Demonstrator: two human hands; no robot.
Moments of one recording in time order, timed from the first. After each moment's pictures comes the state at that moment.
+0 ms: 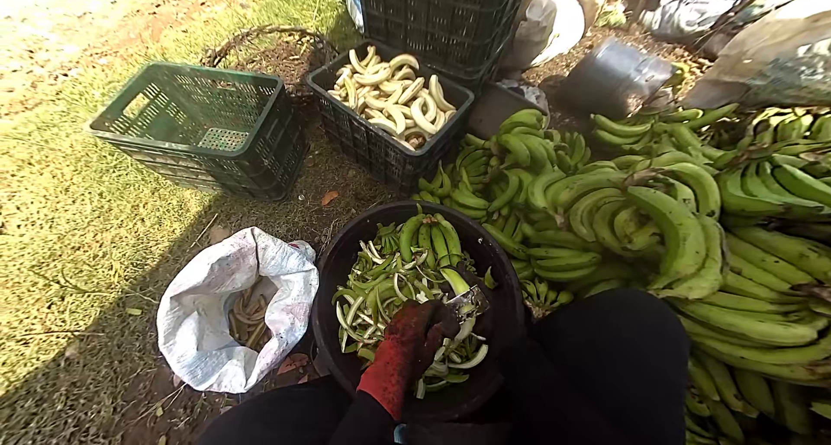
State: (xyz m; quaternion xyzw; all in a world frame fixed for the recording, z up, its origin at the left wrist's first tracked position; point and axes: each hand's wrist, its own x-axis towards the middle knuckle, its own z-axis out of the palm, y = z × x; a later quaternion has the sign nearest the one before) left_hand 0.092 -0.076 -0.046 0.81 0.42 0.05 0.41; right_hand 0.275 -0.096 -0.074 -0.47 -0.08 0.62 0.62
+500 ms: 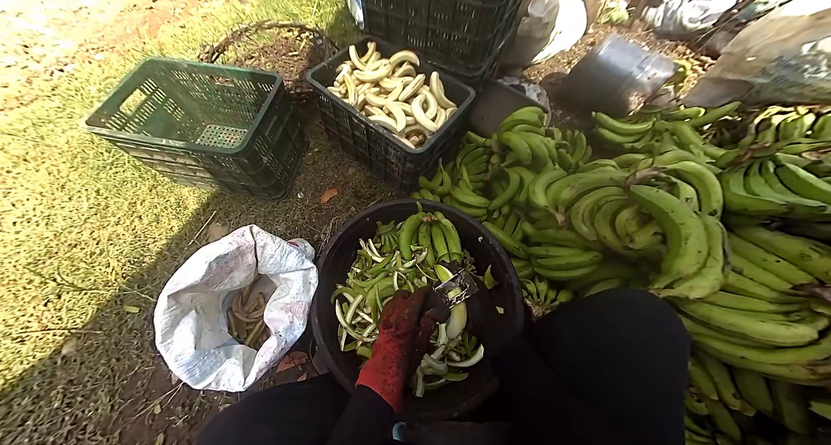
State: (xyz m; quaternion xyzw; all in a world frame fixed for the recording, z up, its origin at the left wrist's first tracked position) left_hand 0.095 -0.068 -0.049 0.80 0.46 0.11 0.36; right_hand 0.264 -0.092 -0.056 -0.59 -0.19 0.52 0.59
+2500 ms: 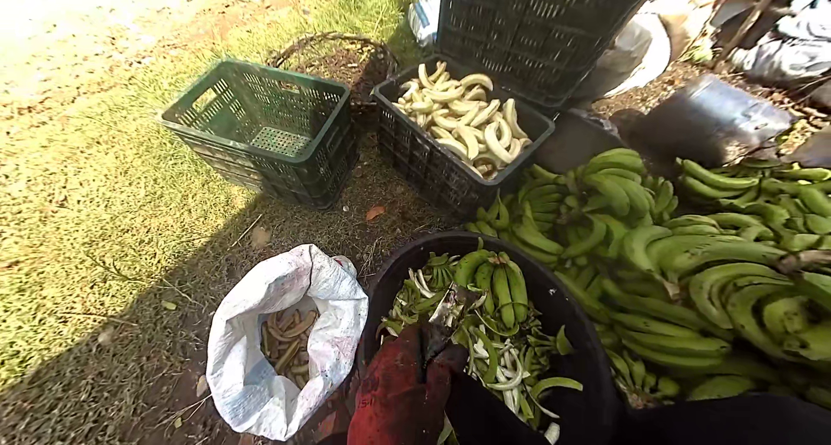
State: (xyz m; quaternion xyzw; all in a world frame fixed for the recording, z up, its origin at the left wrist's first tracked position) left_hand -0.010 -0.020 0.058 0.71 0.60 0.15 0.34; right_hand 0.079 0.008 -0.125 -0.85 -0.46 0.23 -0.03
